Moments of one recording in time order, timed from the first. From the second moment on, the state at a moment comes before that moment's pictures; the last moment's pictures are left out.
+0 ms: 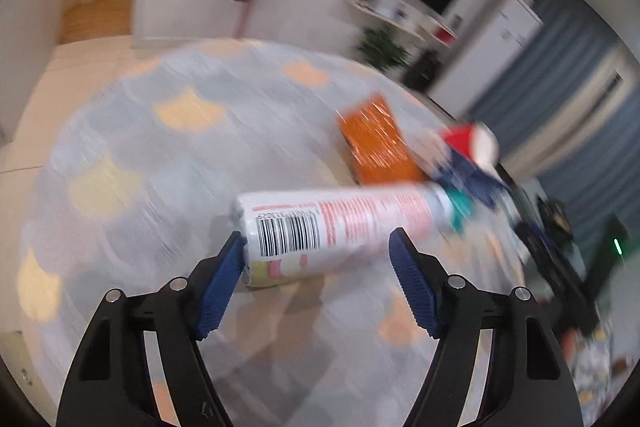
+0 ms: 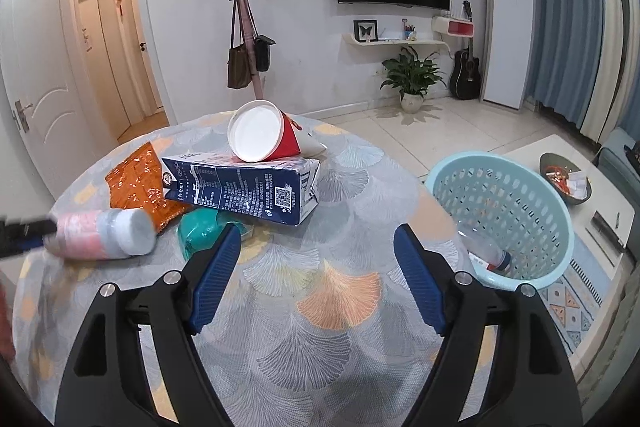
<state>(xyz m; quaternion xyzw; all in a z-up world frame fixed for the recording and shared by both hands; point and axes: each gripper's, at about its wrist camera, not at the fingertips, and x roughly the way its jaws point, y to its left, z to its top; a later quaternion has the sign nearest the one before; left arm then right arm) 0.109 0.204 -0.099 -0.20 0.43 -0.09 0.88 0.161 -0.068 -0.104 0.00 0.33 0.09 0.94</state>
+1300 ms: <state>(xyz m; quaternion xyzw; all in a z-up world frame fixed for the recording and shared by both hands) 0.121 0.077 -0.091 0.05 0.44 -0.08 0.89 0.222 -0.062 -0.073 -0.05 0.37 0.18 0.91</state>
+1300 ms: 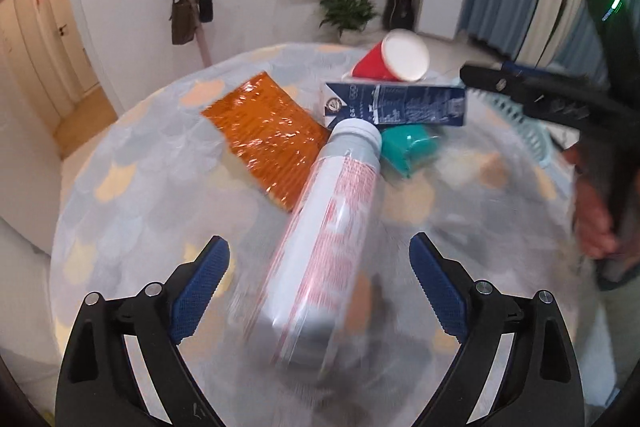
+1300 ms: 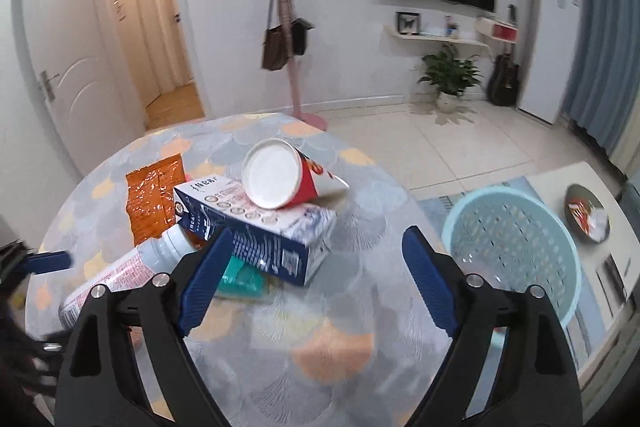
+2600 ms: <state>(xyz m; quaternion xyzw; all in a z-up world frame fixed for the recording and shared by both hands) 0.100 0.133 -0.094 -0.10 0.42 -0.06 0.90 0.092 -0.063 -0.105 -0.09 0.39 0.22 0.89</state>
